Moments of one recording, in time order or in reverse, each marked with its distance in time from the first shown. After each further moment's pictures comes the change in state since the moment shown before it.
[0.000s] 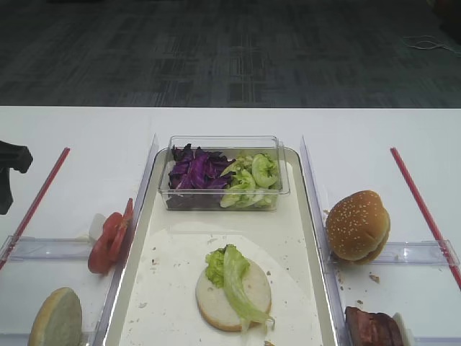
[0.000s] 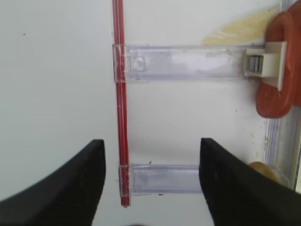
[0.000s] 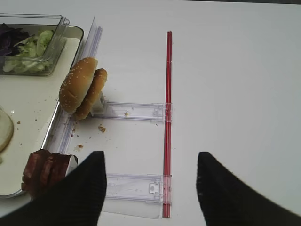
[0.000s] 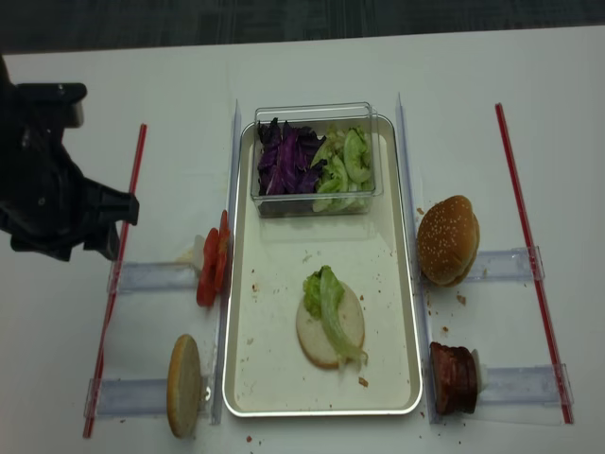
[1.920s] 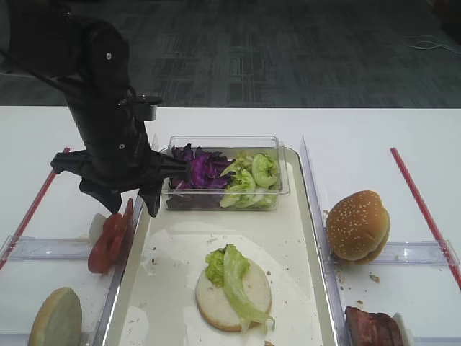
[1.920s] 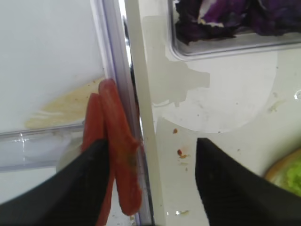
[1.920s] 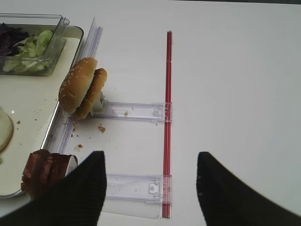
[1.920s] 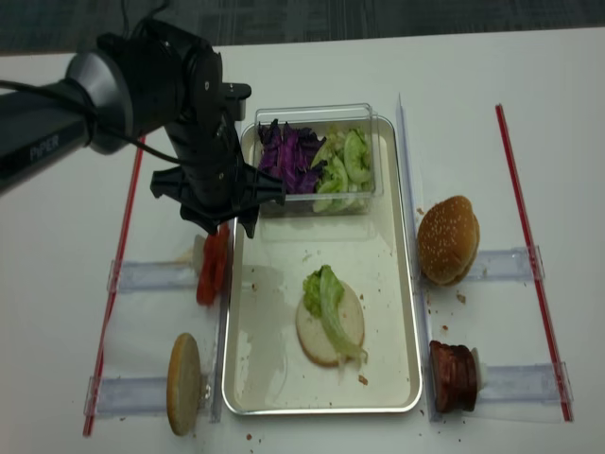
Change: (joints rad) left arm -0.399 0.398 -0.273 -0.041 -0.102 -0.274; right arm 0.000 0.000 0.000 -0.002 0.000 0.000
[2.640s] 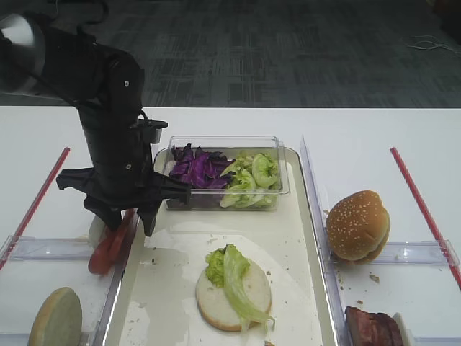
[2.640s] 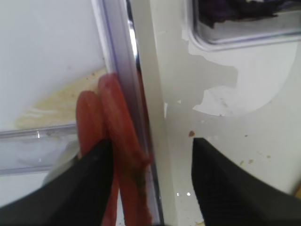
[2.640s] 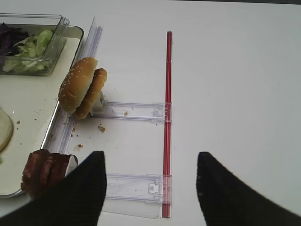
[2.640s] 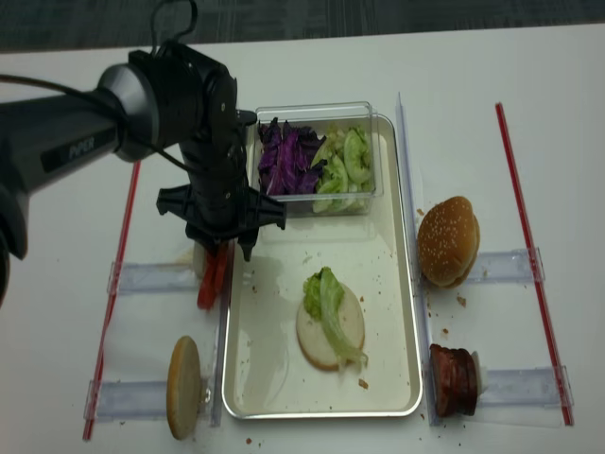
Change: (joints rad) left arm -0.011 0.080 0.000 0.029 0.010 -0.012; right arm 0.000 0.000 0.000 0.000 0.000 -0.002
